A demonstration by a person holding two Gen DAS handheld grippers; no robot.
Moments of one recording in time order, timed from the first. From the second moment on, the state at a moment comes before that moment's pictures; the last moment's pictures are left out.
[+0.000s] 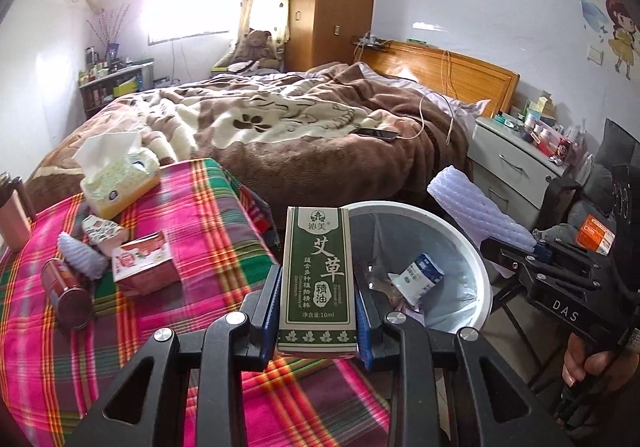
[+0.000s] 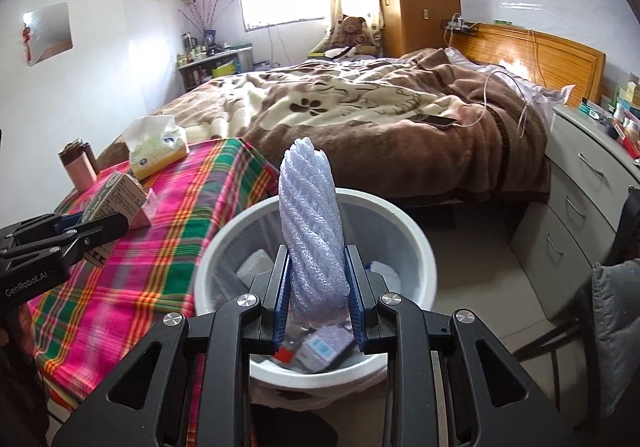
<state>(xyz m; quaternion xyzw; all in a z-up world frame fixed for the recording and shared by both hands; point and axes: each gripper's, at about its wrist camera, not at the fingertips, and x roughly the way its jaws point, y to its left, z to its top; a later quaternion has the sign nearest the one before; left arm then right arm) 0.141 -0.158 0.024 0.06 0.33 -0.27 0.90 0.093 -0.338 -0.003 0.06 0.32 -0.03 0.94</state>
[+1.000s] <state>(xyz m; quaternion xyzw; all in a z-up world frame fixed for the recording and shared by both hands) 0.183 -0.228 -0.018 0.08 0.39 -0.29 0.87 0.120 -0.376 -0.029 0.02 0.39 -0.03 0.92</state>
